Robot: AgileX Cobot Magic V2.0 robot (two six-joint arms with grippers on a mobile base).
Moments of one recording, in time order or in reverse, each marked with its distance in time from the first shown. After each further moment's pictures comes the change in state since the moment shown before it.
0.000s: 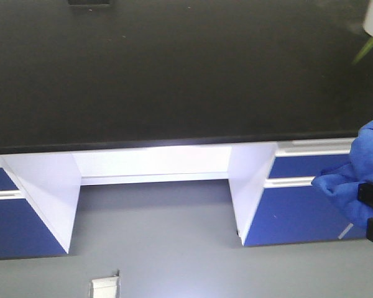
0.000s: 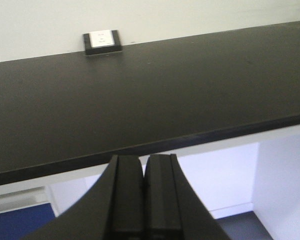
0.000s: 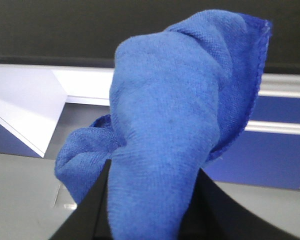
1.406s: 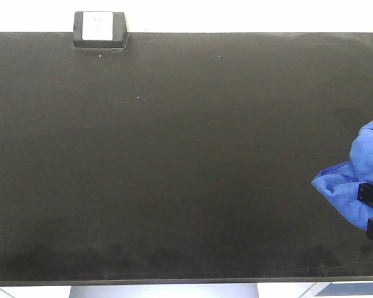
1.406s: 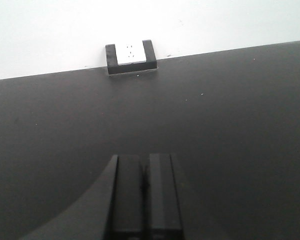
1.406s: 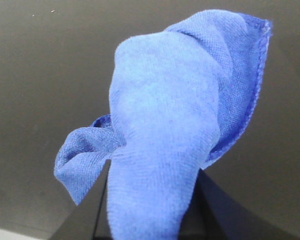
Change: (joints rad) left arm 0.000 0.000 0.000 0.000 0.000 0.000; right arm 0.000 0.000 0.000 0.000 0.000 0.000
